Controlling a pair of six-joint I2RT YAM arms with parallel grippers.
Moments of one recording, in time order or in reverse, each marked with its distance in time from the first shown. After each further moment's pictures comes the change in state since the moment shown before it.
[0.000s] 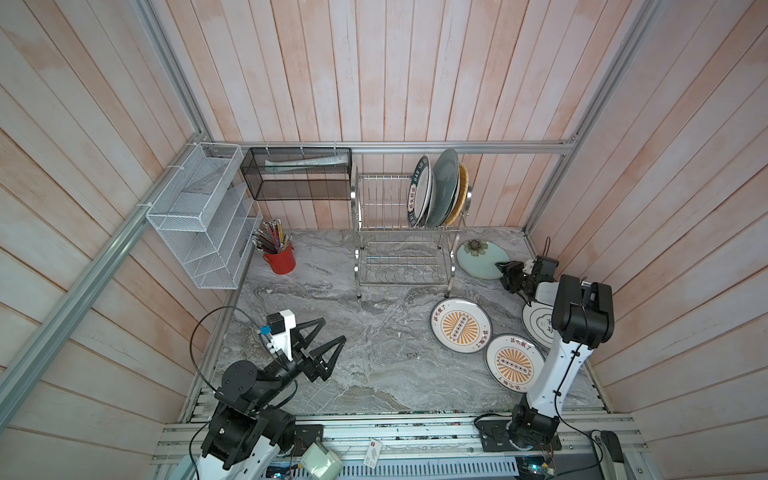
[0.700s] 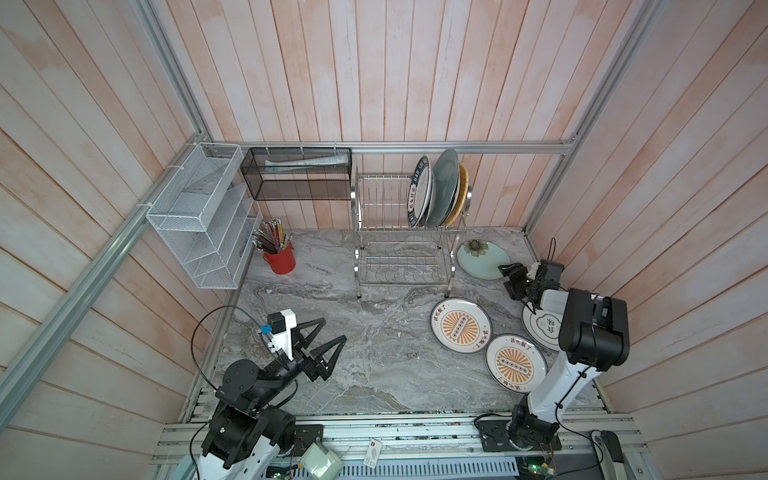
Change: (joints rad) left arm -0.001 0.005 0.000 0.001 0.000 0.000; right arm 0.008 -0.224 -0.173 -0.084 0.096 -0.102
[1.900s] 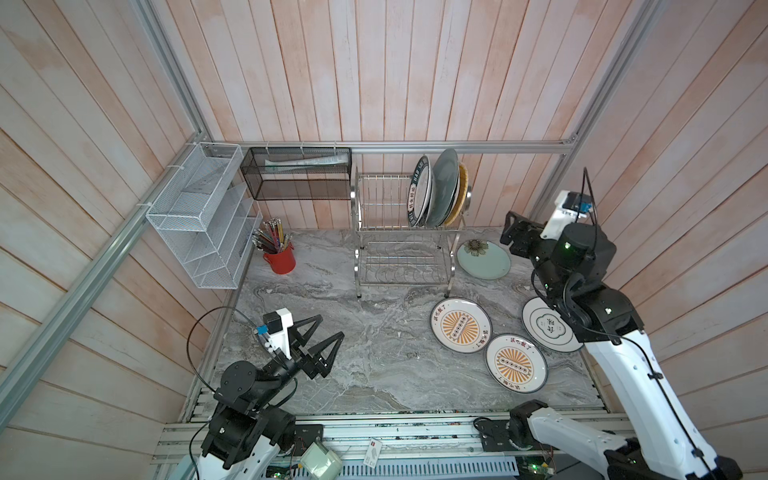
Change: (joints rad) left arm 0.000 -0.003 0.000 0.024 -0.041 0.005; right arm 0.594 -0.905 0.351 -0.730 0.856 -0.559
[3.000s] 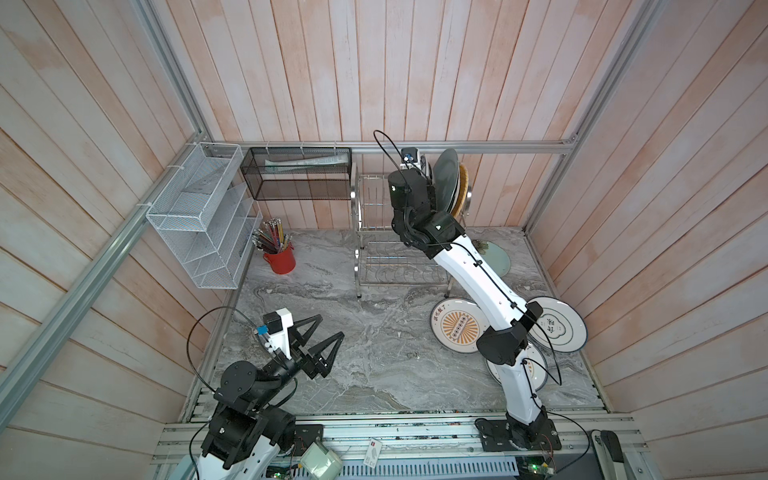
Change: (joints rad) left arm 0.000 0.000 0.000 0.000 -0.004 0.009; right arm 0.502 1.131 1.224 -0.137 0.653 -0.413
